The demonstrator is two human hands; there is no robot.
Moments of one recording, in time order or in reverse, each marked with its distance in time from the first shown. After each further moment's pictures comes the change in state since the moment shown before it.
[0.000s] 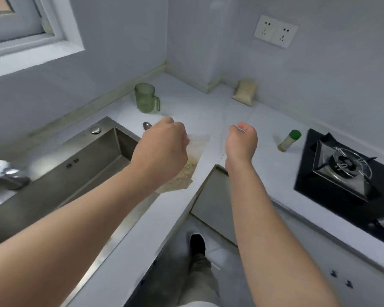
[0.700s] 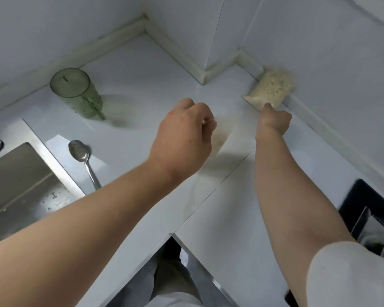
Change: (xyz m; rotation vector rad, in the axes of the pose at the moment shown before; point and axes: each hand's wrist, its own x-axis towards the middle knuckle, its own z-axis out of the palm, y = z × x) left_hand 0.329 0.049 0.215 -0.221 0.062 -0.204; right_hand 0.500 0.061 0.110 -0.303 0.055 0.278
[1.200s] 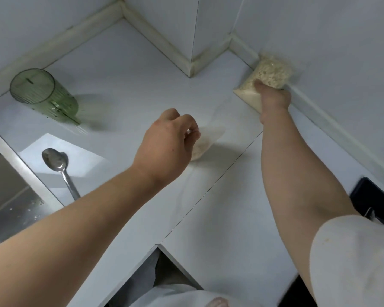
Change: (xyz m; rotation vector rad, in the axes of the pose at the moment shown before) left_hand 0.025 -0.026 0.052 0.062 -0.116 -0.016; right_hand 0.062 -0.024 0.014 0.142 -0.260 0.003
